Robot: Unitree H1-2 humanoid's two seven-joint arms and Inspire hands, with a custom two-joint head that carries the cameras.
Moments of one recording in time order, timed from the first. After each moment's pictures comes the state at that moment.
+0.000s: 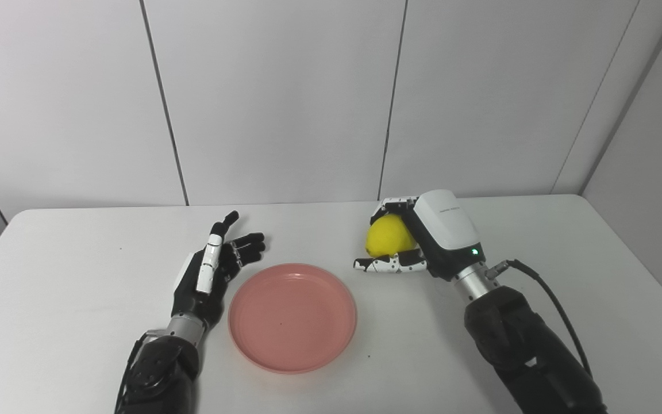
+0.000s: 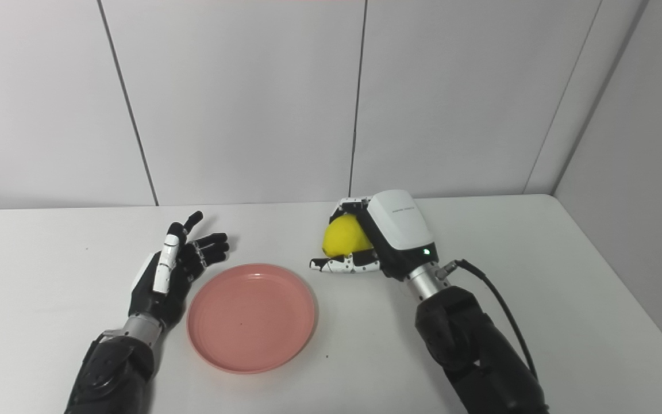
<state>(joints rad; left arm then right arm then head) -0.49 0.01 0.05 0.54 -0.19 -0.11 -0.24 -0.46 -0.38 0.29 0.07 -0.78 -0.09 -0.12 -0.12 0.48</state>
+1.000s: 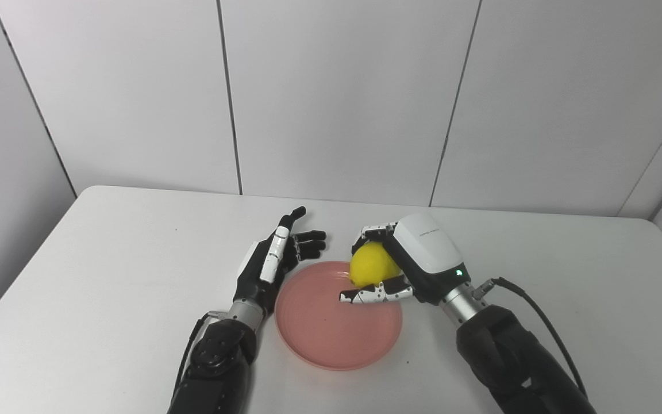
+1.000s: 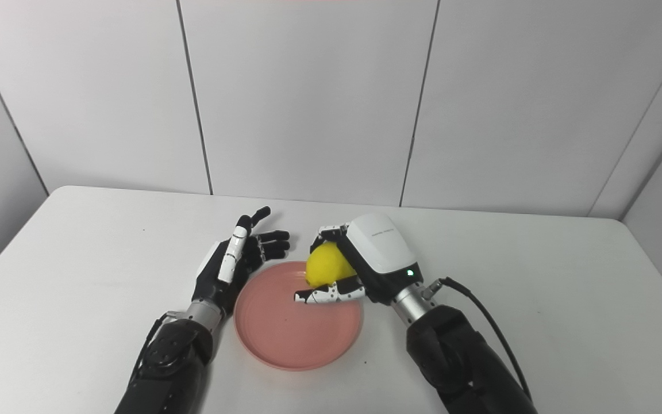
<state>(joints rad) -0.49 -0.03 0.02 0.55 -0.15 -0.13 -0.18 -0.52 -0.28 0.40 0.14 -0.80 -0.16 -0.03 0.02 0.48</state>
